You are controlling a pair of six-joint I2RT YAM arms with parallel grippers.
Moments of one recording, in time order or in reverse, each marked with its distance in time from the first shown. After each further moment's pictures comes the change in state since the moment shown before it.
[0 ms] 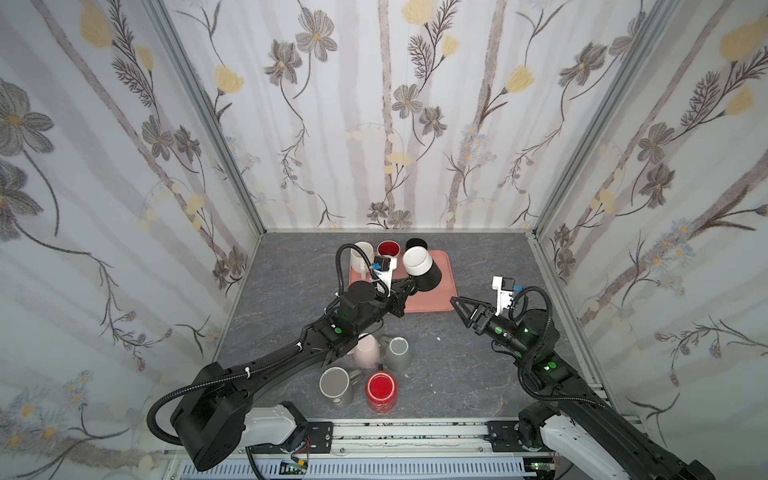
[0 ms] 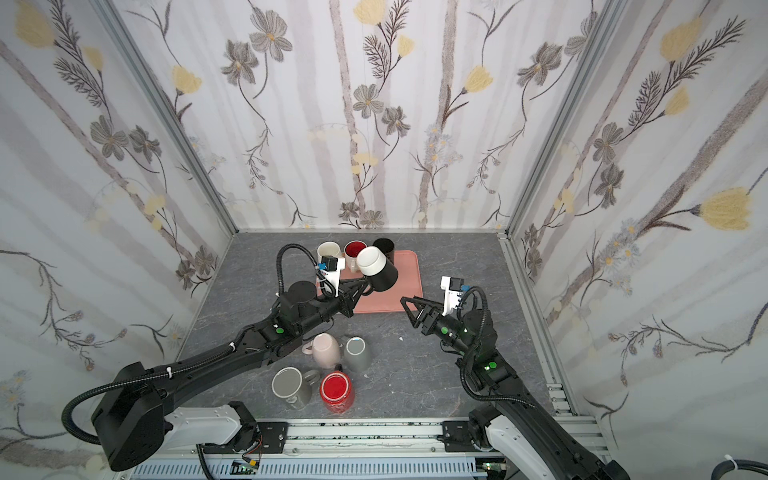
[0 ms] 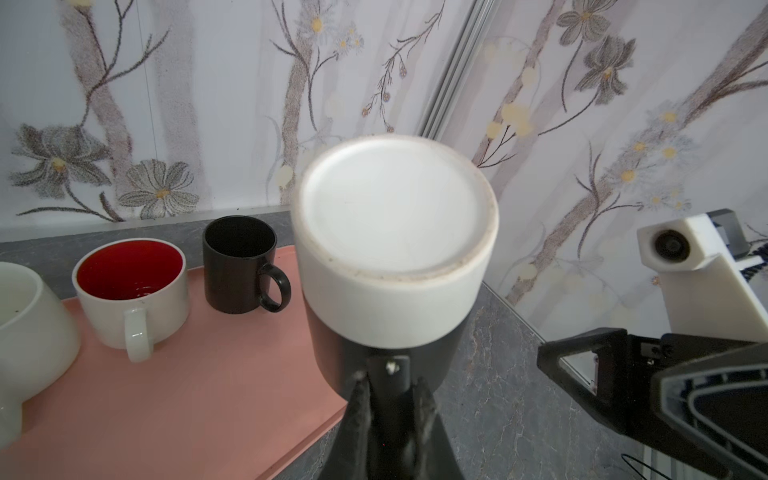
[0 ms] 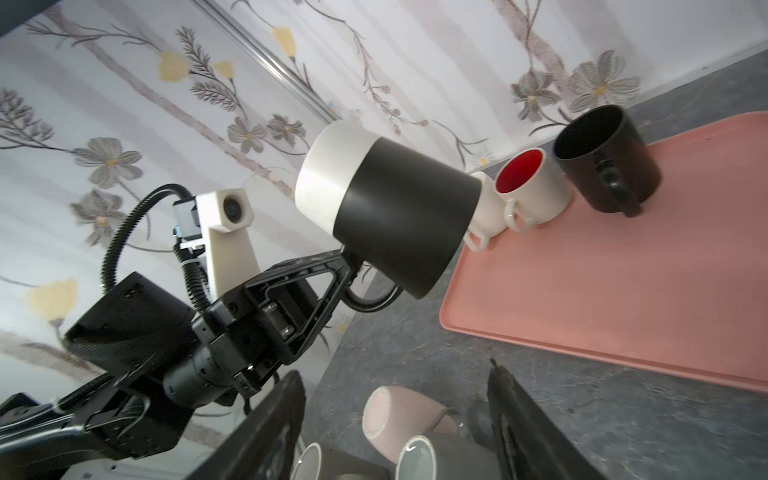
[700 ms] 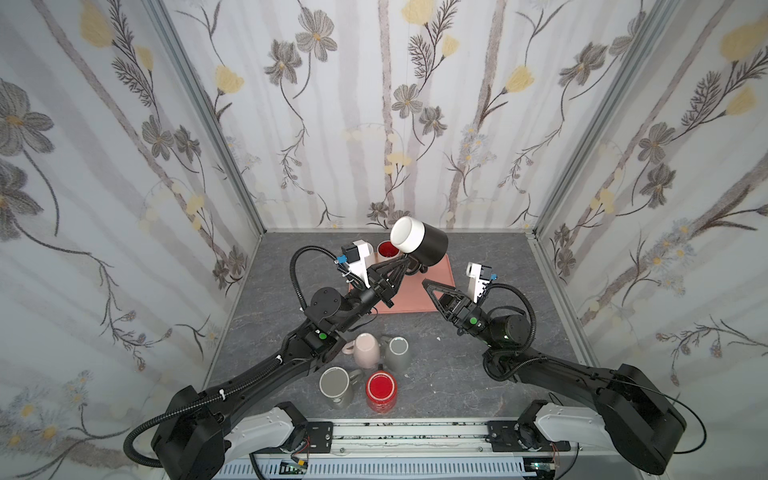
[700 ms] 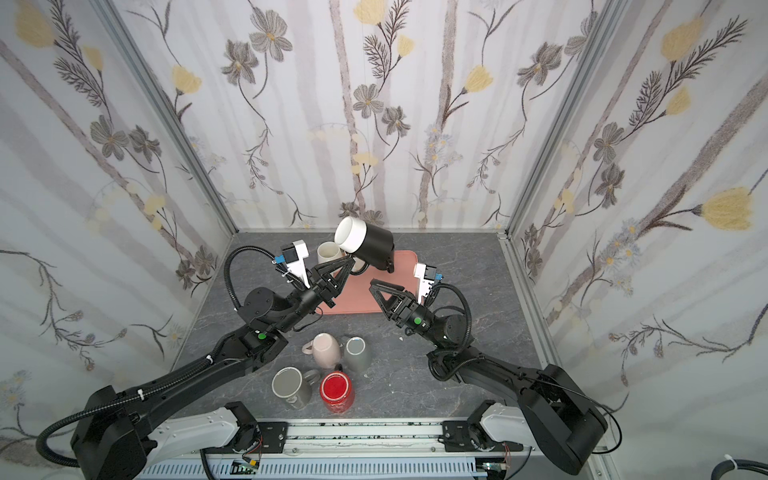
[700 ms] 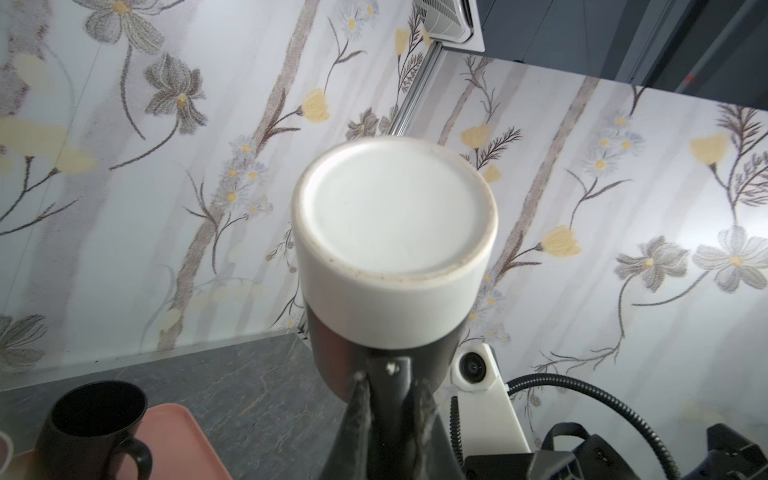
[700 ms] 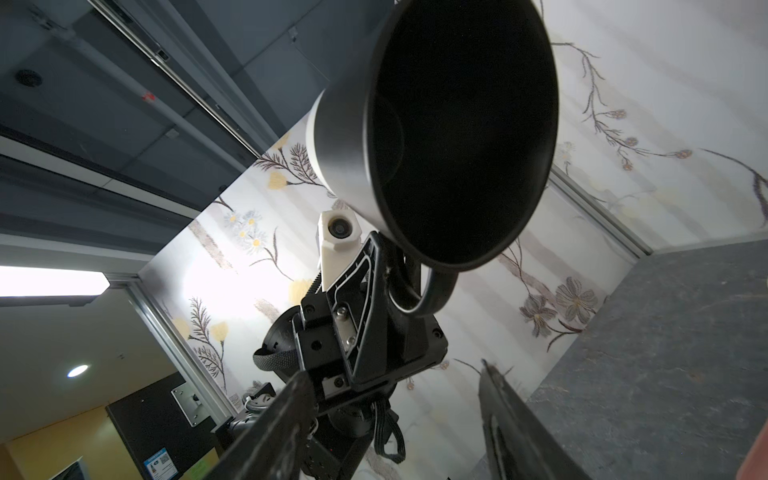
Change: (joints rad) left arm 0.028 -0.130 -0.033 0.385 0.127 -0.203; right arm 0.214 0.489 0.081 0.974 0.010 0.280
